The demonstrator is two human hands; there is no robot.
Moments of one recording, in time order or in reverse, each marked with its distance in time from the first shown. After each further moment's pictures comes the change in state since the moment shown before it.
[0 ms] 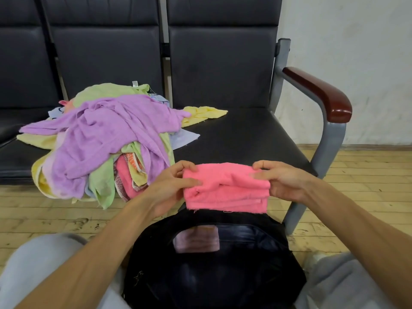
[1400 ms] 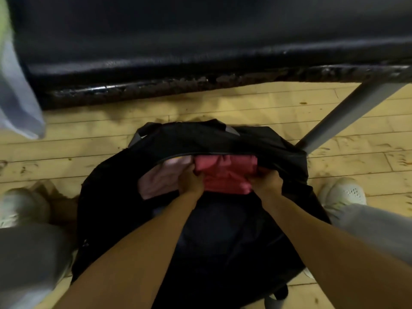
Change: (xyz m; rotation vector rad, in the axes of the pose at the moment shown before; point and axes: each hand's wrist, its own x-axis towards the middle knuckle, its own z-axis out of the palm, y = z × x) left_hand 0.175 -0.369 -0.017 0.785 0.407 -0.470; right_hand 0.160 0.313 -0.069 -0.564 0.769 0.494
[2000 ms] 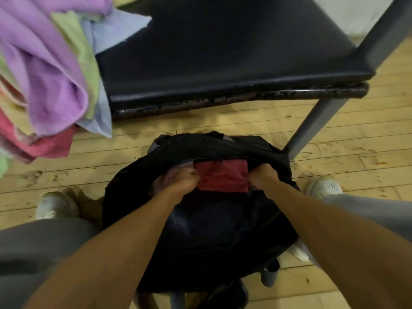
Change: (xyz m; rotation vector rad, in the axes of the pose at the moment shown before) left_hand -0.051 0.025 -0.081 0.058 -0.231 0.070; right_hand -0.026 -0.017 -0.039 -0.122 -0.170 -0.013
